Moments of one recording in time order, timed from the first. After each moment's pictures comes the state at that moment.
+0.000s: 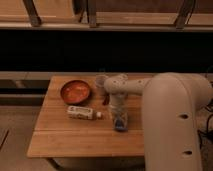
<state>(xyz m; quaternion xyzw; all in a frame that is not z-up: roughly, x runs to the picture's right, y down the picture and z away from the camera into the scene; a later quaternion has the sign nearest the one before) 0.081 0.209 0.829 -0.36 0.37 0.58 0.63</state>
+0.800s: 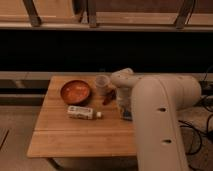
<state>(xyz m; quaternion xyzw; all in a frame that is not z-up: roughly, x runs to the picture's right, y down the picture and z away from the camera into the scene) 0.126 0.153 0.899 -0.31 0.37 0.59 0.65</state>
